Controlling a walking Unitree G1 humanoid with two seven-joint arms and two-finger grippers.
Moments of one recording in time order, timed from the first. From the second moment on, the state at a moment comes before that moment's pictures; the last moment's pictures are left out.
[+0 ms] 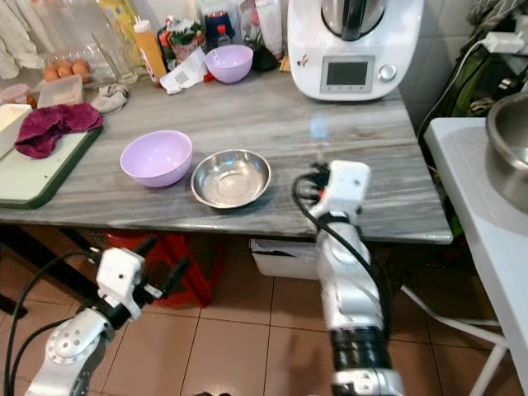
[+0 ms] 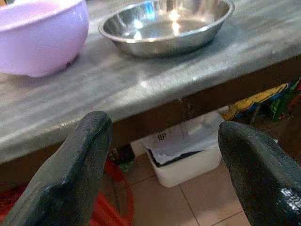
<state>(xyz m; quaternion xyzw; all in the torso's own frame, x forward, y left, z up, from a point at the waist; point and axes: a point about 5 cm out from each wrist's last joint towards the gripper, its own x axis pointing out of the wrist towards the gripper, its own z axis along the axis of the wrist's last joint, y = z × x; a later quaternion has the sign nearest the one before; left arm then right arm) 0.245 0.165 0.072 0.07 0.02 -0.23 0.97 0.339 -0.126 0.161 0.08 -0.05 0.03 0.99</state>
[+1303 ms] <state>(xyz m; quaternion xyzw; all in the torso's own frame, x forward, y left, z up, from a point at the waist) 0.274 0.130 0.111 0.07 -0.08 -0.30 0.95 0.369 -0.122 0.131 0.13 0.07 0.03 0.99</state>
